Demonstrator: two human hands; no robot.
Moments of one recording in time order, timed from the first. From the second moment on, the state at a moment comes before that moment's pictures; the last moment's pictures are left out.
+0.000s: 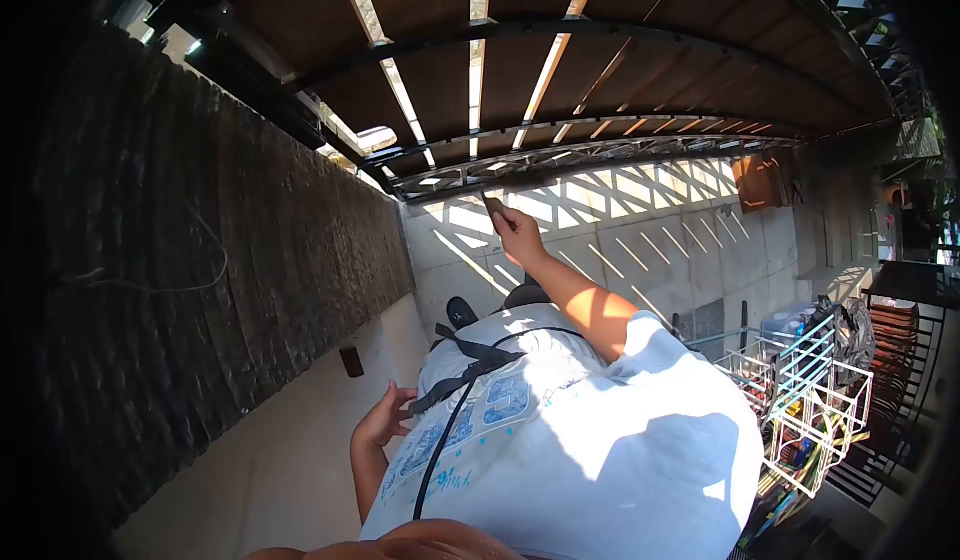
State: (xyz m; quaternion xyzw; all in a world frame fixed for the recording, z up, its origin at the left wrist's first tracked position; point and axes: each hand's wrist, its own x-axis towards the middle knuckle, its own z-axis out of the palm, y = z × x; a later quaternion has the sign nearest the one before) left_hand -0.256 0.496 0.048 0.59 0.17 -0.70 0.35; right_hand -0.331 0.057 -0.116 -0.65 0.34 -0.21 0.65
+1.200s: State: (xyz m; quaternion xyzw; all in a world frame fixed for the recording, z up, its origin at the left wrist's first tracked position) left_hand -0.164 0.316 -0.120 0.74 -0.16 -0.64 0.11; right_hand -0.733 0.089 -0.168 -0.70 0.60 -0.08 0.39
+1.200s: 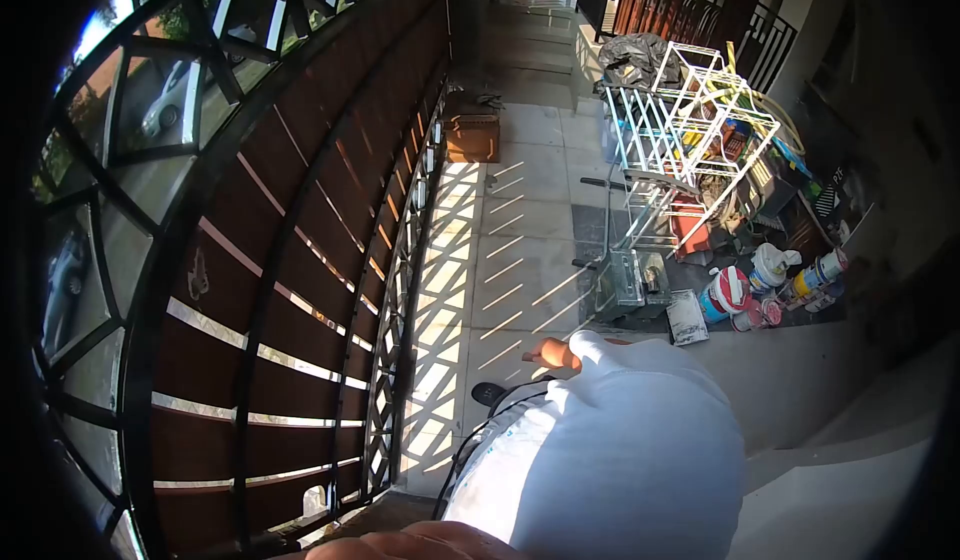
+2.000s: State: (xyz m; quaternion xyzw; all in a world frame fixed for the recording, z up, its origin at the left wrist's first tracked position) left_hand -0.184 0.134 0.398 0.22 -0.34 -0.61 0.68; right_hand -0.646 -0.069 -0.177 -0.70 0.51 0.13 0.48
